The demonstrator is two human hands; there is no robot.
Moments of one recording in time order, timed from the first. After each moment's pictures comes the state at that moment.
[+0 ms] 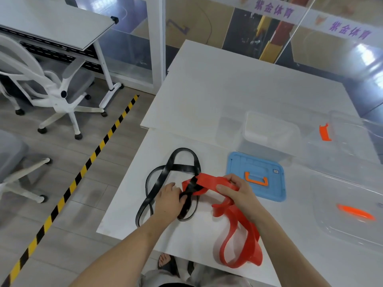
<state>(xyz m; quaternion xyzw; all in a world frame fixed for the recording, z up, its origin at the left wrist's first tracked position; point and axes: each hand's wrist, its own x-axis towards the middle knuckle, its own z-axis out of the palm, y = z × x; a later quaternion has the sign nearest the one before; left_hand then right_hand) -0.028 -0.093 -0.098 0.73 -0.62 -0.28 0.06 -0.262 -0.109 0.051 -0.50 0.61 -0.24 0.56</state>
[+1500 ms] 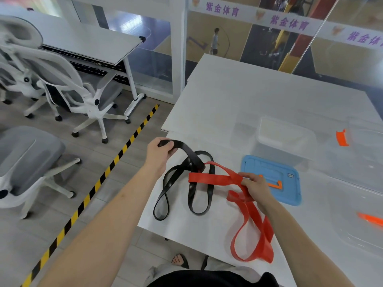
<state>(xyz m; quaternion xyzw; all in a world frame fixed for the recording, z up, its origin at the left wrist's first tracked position) 0.054 -0.143 0.054 0.58 -0.21 -0.52 0.60 -0.273 -0.121 0.028 -0.45 0.70 -0.24 0.49</state>
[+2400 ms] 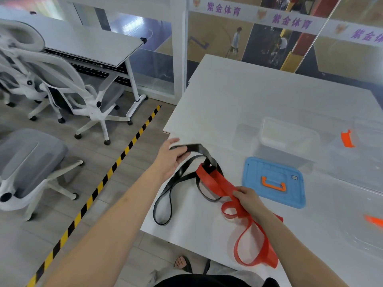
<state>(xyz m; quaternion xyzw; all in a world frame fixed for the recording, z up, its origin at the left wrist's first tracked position) 0.034 -0.147 0.066 0.50 -0.16 -0.63 0.58 -0.260 -0.112 -0.015 -0.49 0.71 -0.14 0.49</state>
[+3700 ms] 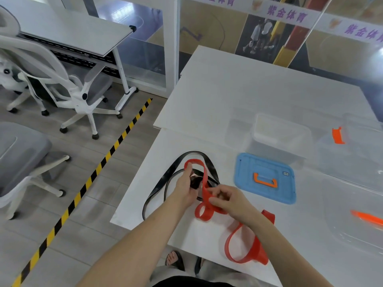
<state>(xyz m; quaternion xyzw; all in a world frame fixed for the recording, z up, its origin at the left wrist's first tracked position) -0.059 -0.120 -0.024 0.51 0.05 -0.70 0.50 -0.241 -0.087 0.030 -0.61 0.54 -0.16 0.55</state>
